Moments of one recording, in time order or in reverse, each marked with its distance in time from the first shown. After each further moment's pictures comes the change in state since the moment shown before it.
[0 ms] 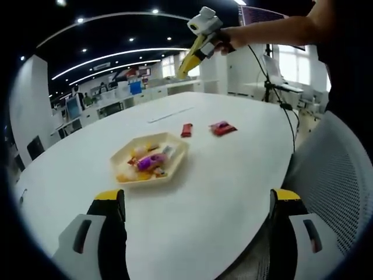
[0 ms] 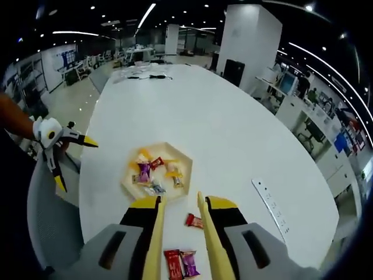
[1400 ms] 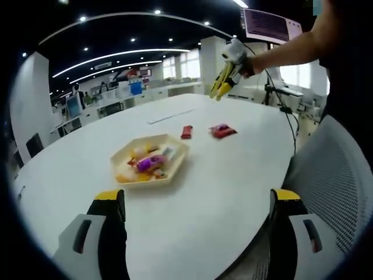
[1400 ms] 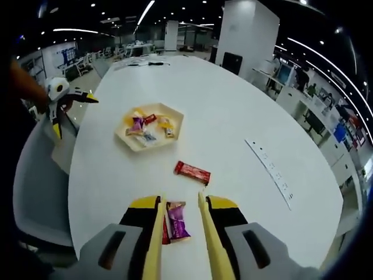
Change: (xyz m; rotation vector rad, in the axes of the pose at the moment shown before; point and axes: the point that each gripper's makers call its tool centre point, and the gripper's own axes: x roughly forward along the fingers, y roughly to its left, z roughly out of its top) left arm 0.000 0.001 0.004 -0.023 -0.018 -0.003; right arm -0.011 -0.013 -0.134 -0.015 0.045 0.019
